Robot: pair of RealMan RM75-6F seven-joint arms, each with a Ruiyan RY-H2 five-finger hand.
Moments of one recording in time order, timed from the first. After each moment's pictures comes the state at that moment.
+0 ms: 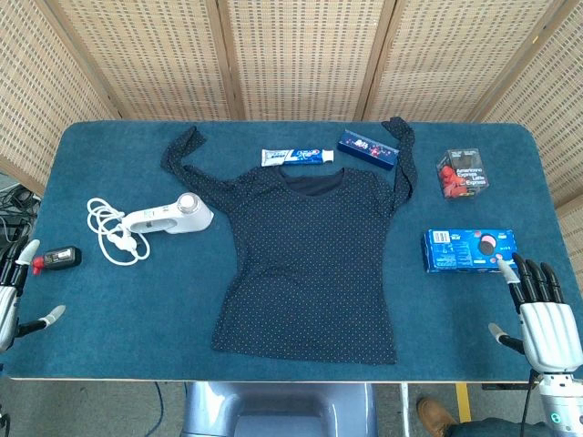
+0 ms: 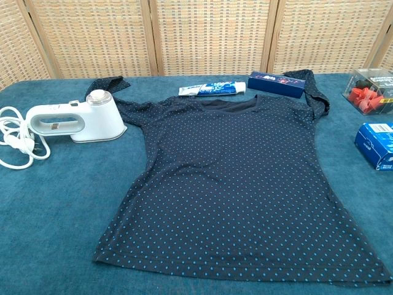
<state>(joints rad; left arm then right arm) -0.09 -1.15 -0.06 -1.55 1.52 1.55 -0.01 0.06 -1.14 0.07 -1.61 -1.56 1.57 -0.12</state>
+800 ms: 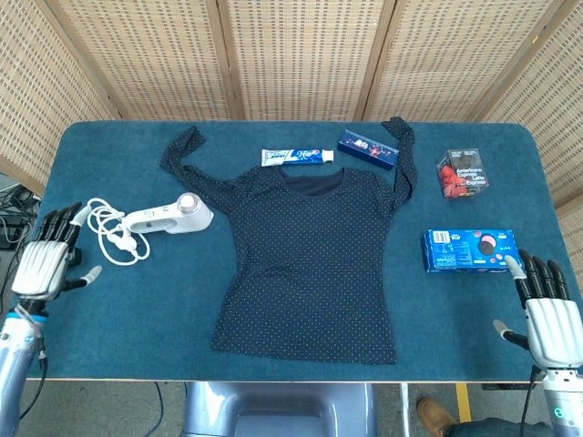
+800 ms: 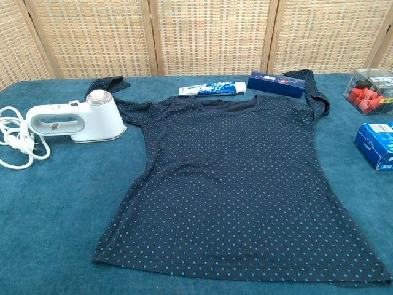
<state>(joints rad) -0.33 -1.25 -0.18 -1.45 1.39 1.22 0.01 0.07 -1.14 0.09 -1.60 -1.51 1.55 -0.11</state>
